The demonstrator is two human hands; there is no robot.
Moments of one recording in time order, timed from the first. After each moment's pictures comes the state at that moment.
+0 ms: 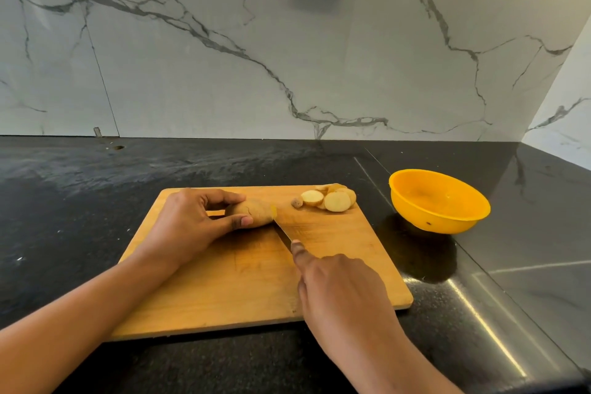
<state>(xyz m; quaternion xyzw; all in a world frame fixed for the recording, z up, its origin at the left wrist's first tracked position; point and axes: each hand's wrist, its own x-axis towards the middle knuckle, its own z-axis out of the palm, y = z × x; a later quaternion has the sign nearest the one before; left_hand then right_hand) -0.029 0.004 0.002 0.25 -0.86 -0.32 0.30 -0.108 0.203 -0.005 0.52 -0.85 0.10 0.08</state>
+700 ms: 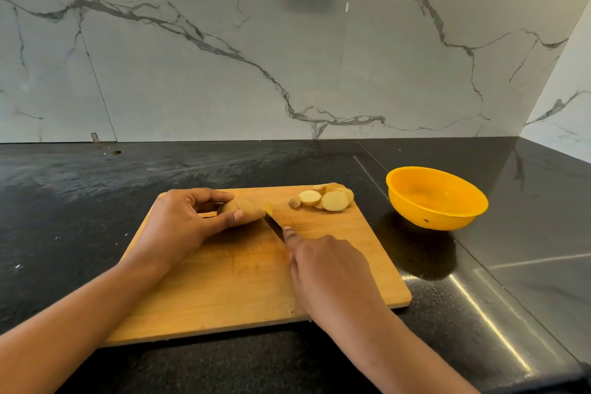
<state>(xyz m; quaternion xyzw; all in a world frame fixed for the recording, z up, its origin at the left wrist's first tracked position) -0.026 0.002 0.003 0.28 -0.83 -0.36 0.31 -0.125 0.180 -0.005 0.51 -0.85 0.13 0.06</state>
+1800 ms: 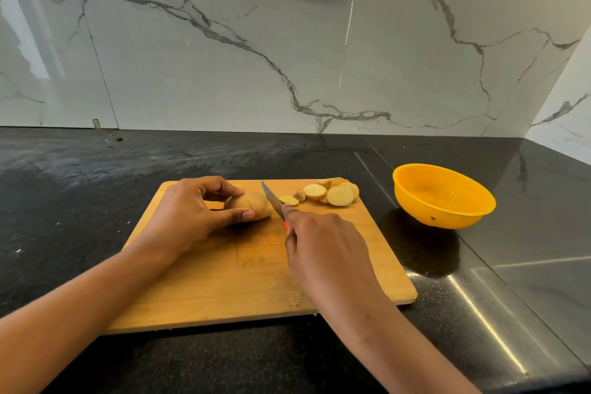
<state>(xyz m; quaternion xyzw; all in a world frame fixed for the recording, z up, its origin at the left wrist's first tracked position) -0.032 -0.004 0.001 0.26 -0.85 -0.36 0.27 -0.118 0.167 0.008 0.49 -0.85 0.19 0.08</state>
